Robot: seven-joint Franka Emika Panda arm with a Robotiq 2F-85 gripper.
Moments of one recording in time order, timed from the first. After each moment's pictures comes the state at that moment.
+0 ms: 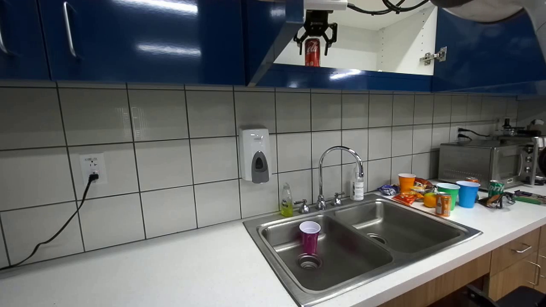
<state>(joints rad) -0.01 0.31 0.08 -0.86 -0.21 1.63 0.43</state>
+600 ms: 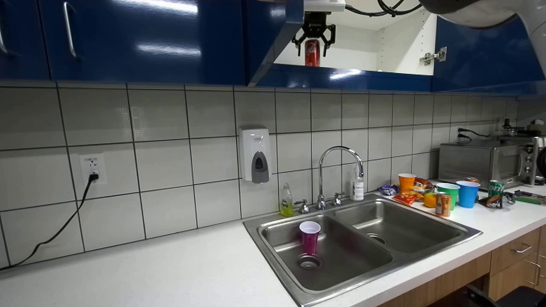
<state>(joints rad) 0.00 0.33 0.08 -0.82 -0.21 1.61 0.44</state>
